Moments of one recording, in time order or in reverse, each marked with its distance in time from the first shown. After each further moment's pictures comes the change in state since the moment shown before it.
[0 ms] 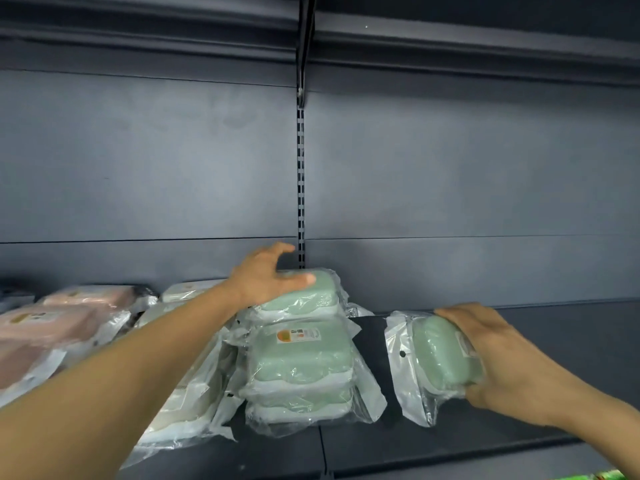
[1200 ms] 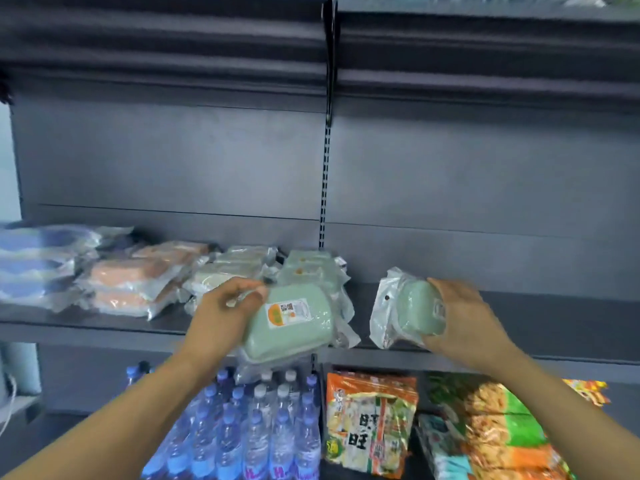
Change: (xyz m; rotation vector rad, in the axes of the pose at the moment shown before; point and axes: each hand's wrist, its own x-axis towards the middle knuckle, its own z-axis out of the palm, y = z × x) left_hand -0.296 0.087 0.000 -0.721 0.483 -0.195; right_hand -0.105 -0.024 -0.035 0.036 0.168 0.068
